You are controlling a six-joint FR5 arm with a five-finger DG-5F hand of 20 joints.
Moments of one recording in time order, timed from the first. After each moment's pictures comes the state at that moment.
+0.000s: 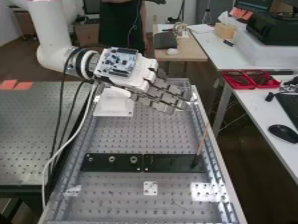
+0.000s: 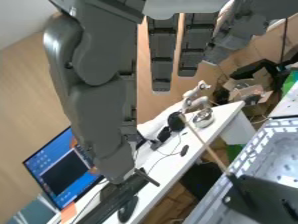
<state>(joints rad) 1.68 -1.83 -1.84 -2.64 -1.05 -0.12</state>
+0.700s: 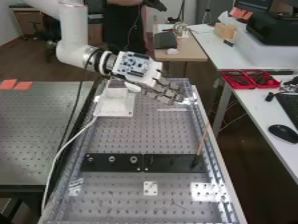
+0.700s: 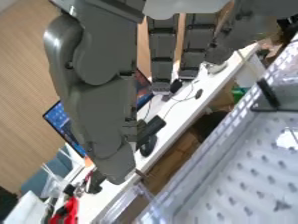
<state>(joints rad) 1.86 -1.93 -1.78 -2.76 -0.98 0.02</state>
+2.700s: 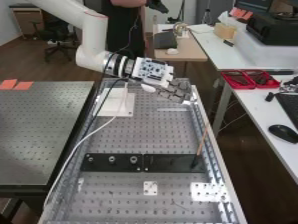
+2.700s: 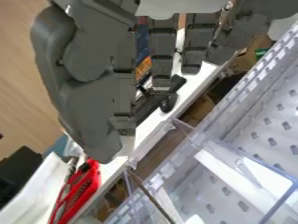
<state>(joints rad) 1.91 -2.07 -1.66 -2.80 -1.07 0.07</state>
